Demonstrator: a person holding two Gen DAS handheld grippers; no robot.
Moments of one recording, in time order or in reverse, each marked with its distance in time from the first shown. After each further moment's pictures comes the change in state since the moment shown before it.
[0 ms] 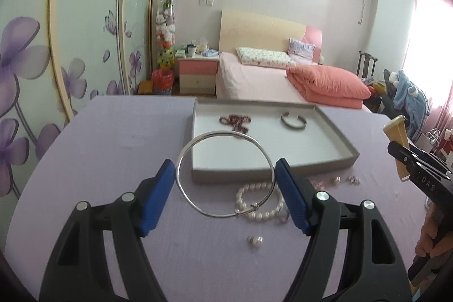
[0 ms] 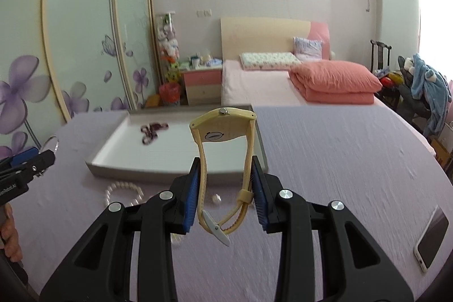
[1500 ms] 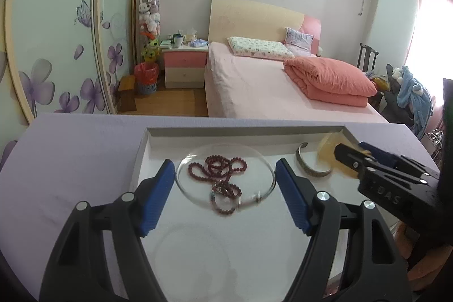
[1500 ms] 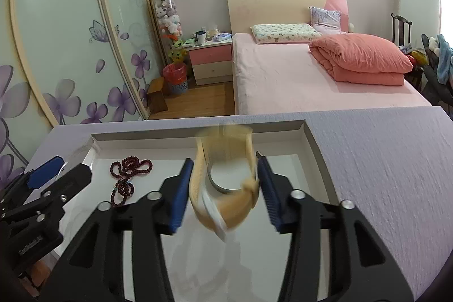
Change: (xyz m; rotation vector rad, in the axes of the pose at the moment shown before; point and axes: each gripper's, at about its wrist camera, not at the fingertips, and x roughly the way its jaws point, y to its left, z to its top) left arm 0.204 -0.022 0.063 0.003 0.068 -0.043; right arm 0.176 0.022 0.041 0.049 0.169 0.052
